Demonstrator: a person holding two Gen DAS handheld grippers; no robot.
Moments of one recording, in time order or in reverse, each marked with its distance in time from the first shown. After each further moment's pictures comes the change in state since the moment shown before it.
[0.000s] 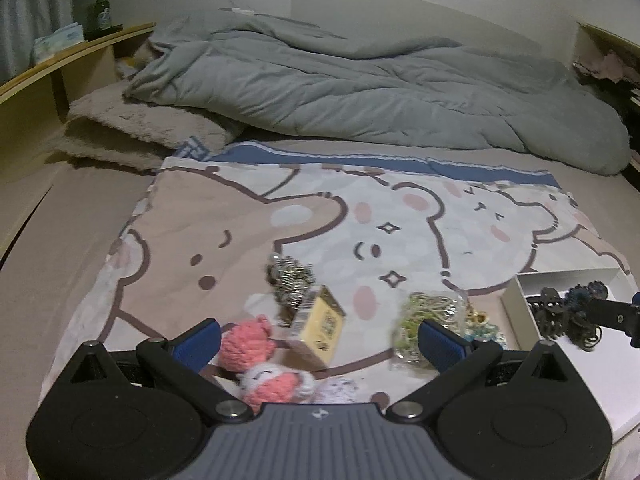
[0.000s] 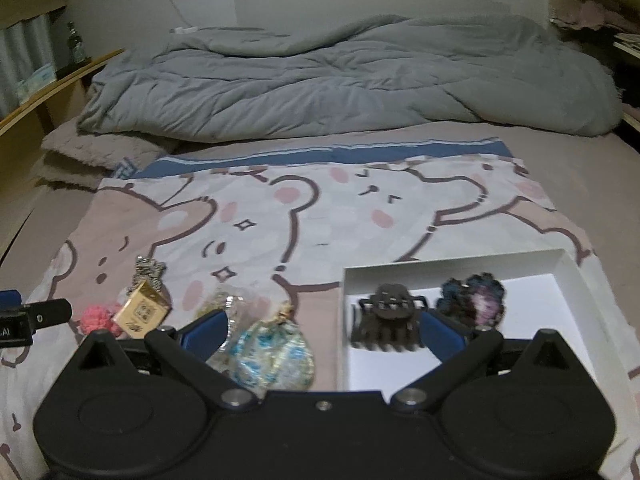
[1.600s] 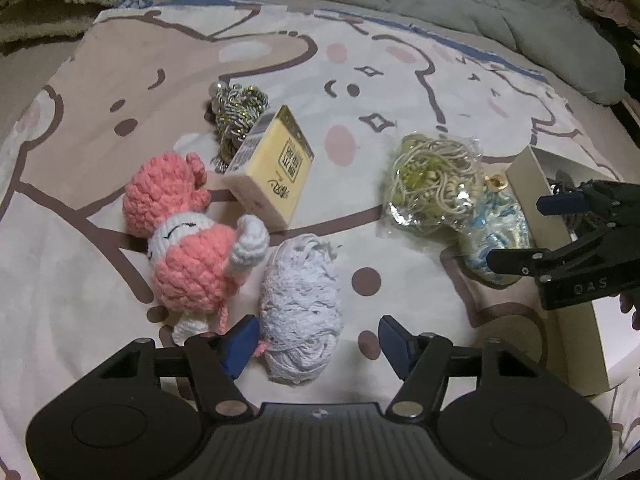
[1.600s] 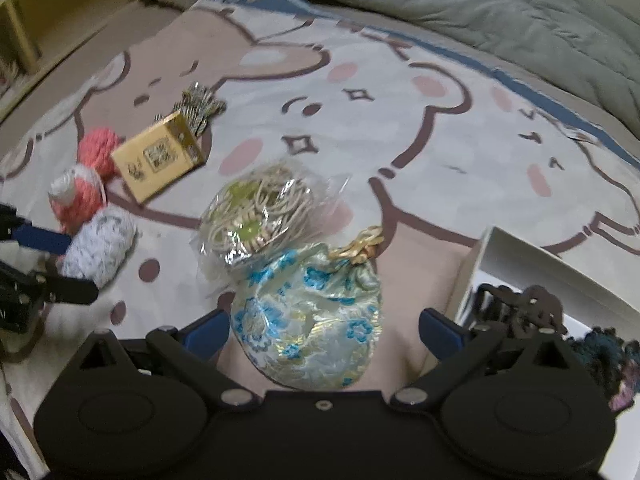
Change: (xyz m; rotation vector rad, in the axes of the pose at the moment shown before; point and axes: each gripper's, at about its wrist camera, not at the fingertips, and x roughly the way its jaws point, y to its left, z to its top) left arm 0.104 -0.002 -0.071 -0.020 0.353 -0.164; right arm 0.143 0.041 -0.026 -0.460 0.319 0.218
